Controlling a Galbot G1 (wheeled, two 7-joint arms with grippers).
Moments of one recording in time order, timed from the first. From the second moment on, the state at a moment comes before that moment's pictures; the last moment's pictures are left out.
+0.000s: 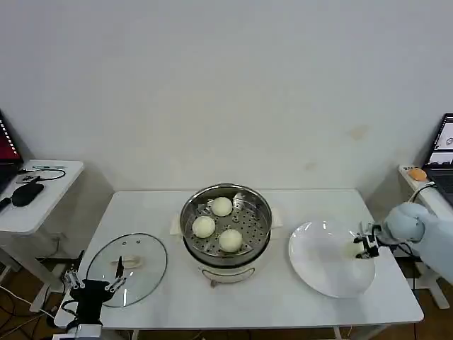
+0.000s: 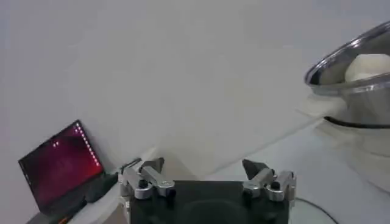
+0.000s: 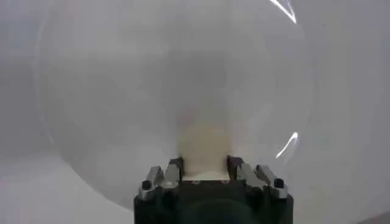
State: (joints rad) left arm 1.75 -1.28 -0.66 -2.19 0.23 0.13 -0.22; right arm -0.09 0.47 -0.75 1.33 -0.06 -0.25 -0.92
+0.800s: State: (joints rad) left arm 1.75 -1.30 -0.66 -2.21 0.23 0.13 -0.22; right arm 0.64 0.71 -1.30 1.57 0.40 -0.44 -0.81
